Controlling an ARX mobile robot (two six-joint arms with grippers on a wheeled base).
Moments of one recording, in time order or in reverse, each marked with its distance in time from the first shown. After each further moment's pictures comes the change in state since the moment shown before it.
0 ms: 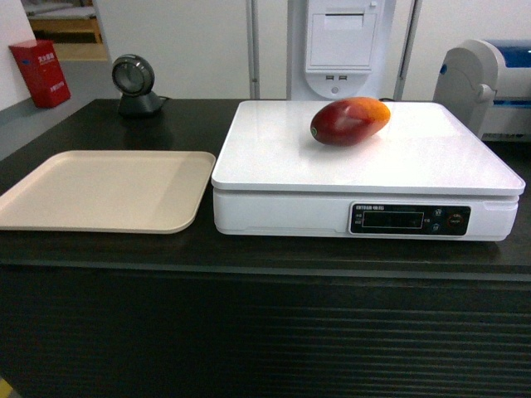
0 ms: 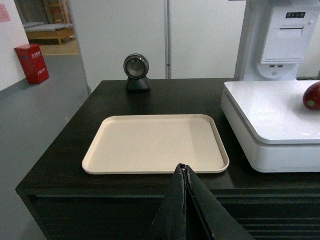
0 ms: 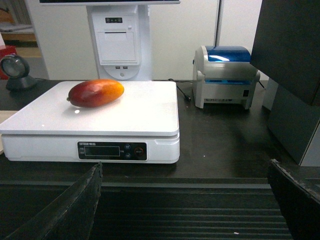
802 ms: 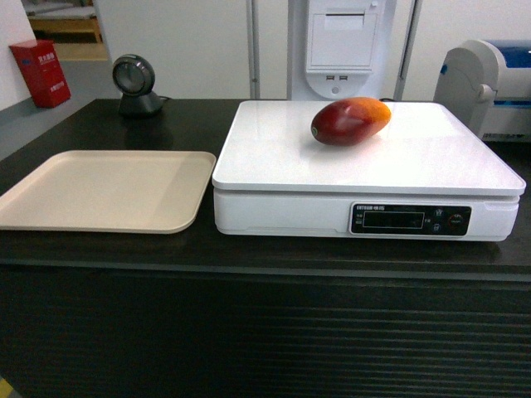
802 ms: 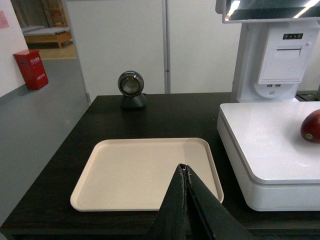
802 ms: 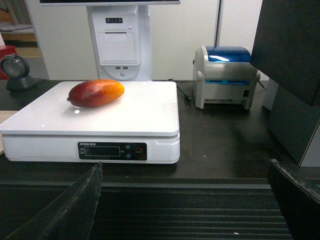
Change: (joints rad) left arm -0.140 0.321 0.229 0.108 -0.145 0.003; right arm 0.000 0.000 0.000 0.000 0.000 0.000
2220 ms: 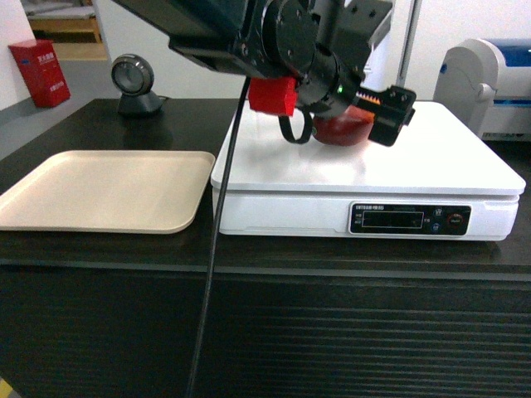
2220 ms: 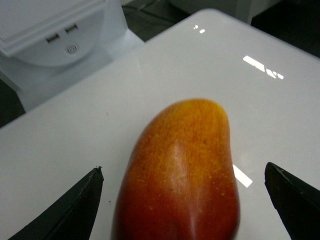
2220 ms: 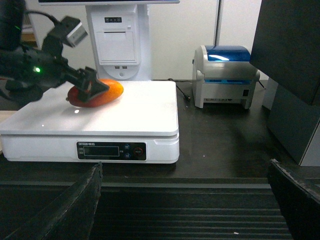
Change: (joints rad) left arm -0.375 1.547 1.589 -0.478 0.197 0.188; right arm 0.000 0.000 0.000 0.000 0.000 0.000
